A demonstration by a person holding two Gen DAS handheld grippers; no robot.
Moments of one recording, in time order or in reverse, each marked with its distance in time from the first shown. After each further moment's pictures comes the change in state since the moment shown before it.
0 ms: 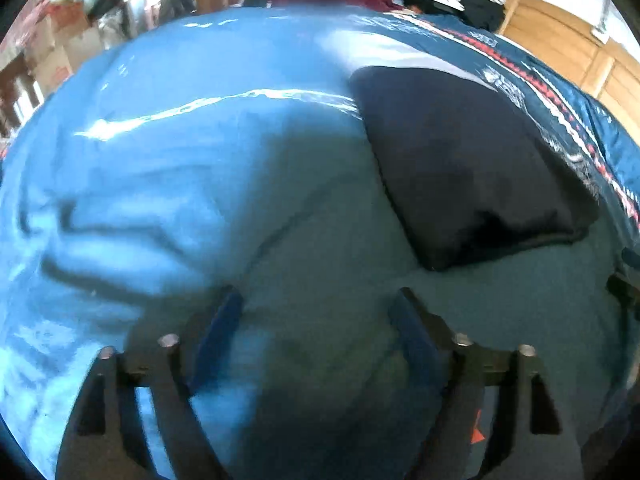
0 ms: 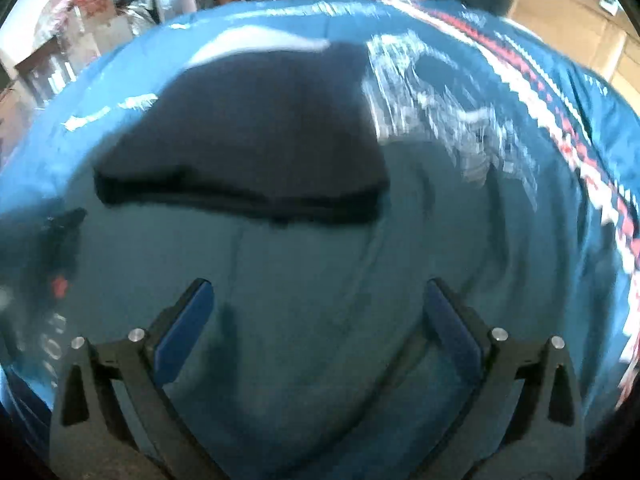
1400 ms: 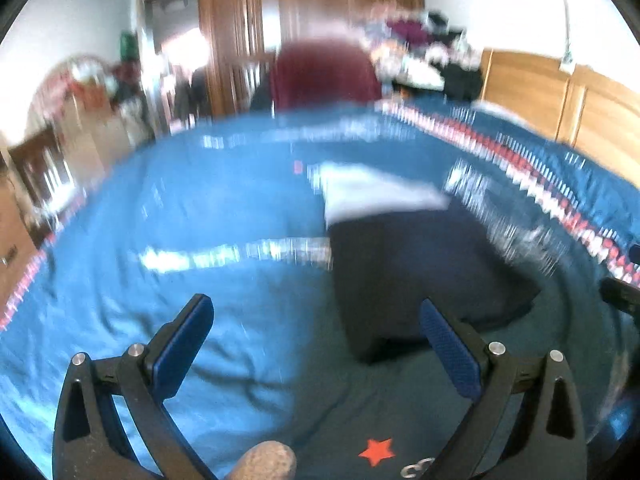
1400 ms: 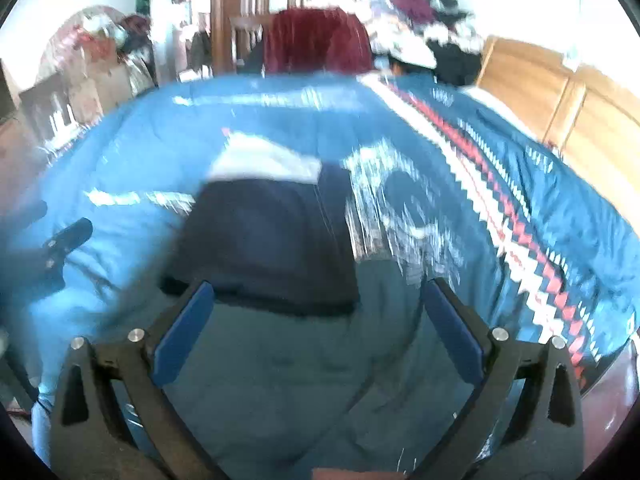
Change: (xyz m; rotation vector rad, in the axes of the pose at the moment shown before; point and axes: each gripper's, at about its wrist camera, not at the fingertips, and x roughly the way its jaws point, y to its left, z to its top) left arm -0.149 -0.053 0.045 0.059 -0.382 0.083; right arm -0.157 0.034 0.050 -0.008 -0.272 -0.075
